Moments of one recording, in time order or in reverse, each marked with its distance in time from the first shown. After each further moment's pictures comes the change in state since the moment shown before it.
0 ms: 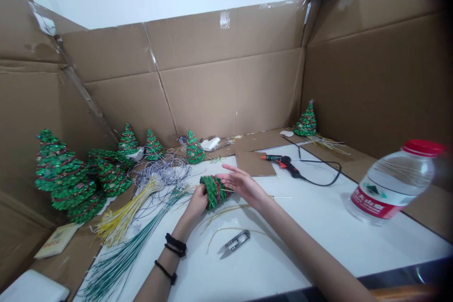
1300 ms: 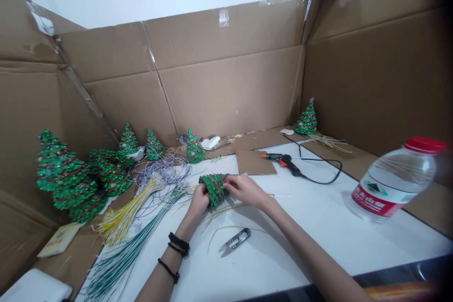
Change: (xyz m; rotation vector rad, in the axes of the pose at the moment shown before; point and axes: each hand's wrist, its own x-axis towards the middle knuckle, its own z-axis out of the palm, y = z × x) left_hand -0.003 0.005 0.005 0.026 0.115 0.000; right_hand -0.002 -0.002 -0.008 -1.581 -0.071 -0.402
